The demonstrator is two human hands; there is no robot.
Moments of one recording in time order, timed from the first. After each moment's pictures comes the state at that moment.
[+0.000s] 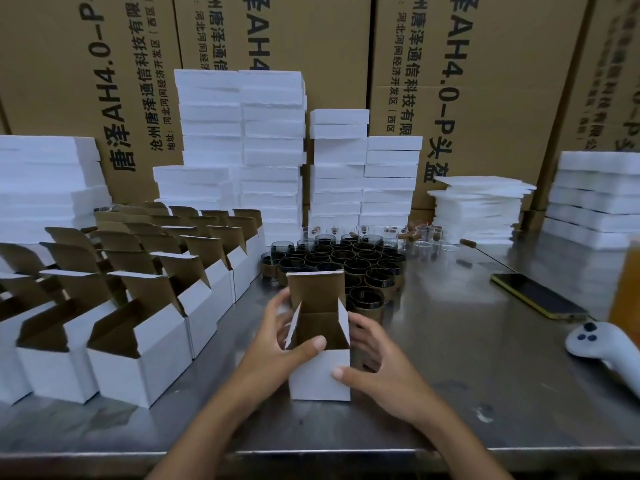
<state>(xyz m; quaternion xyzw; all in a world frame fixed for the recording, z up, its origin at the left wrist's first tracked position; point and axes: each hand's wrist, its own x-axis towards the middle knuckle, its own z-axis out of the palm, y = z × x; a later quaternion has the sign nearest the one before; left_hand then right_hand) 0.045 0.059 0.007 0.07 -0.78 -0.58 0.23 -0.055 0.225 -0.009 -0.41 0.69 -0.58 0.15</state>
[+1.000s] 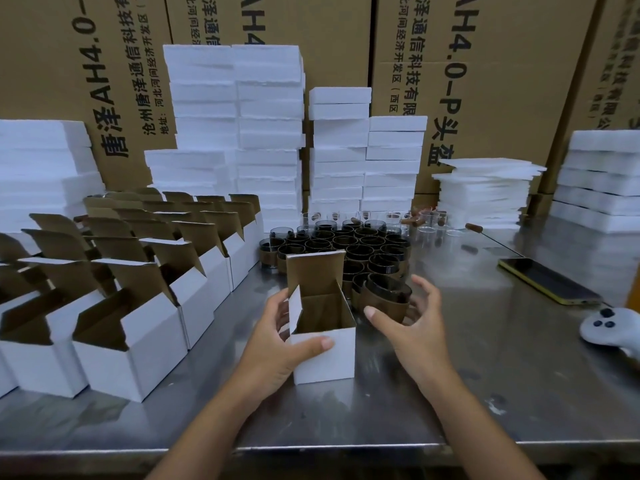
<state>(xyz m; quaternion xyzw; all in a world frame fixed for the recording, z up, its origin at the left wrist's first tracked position) 0.025 0.050 -0.012 0.11 -0.76 -0.59 0.25 -0.090 0.216 -0.013 -0.22 0.66 -0.71 -0.05</state>
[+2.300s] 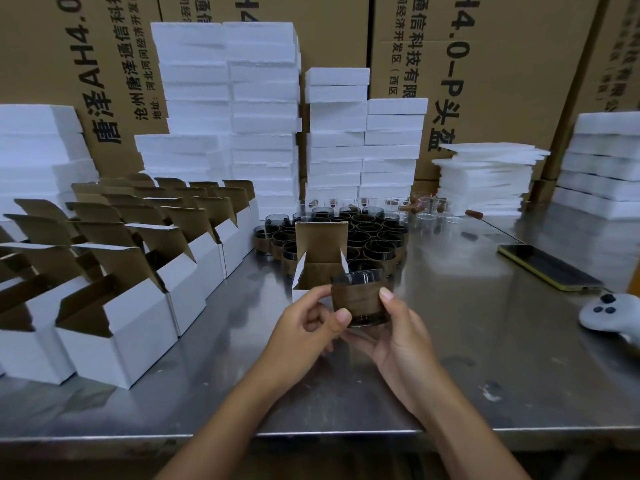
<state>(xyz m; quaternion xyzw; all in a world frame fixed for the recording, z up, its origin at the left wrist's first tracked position) 0.013 0.087 -0.010 -0.02 -0.76 -0.60 0.24 -0.050 0.218 -0.003 -0.24 0.45 -0.83 0.22</state>
